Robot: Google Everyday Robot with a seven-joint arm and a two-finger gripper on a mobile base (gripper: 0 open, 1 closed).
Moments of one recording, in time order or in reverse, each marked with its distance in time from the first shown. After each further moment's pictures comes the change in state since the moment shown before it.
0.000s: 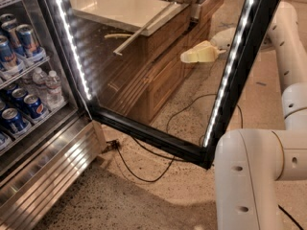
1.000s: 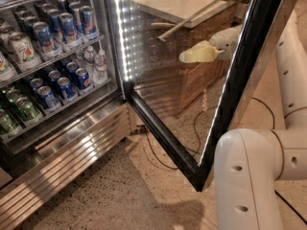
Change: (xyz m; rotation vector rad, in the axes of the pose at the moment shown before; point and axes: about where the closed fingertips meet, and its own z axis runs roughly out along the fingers) arm 0.000 0.000 0.000 0.000 0.000 0.000
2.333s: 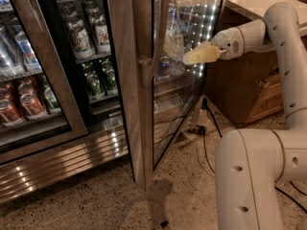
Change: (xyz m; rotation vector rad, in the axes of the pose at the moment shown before) arm 0.000 0.000 0.000 0.000 0.000 0.000
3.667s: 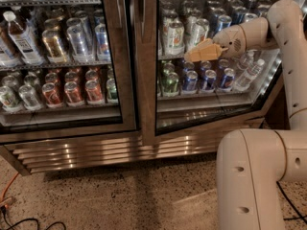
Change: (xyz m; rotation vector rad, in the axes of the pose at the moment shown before) arm -0.005 -0.008 -0.004 0.051 0.004 -0.027
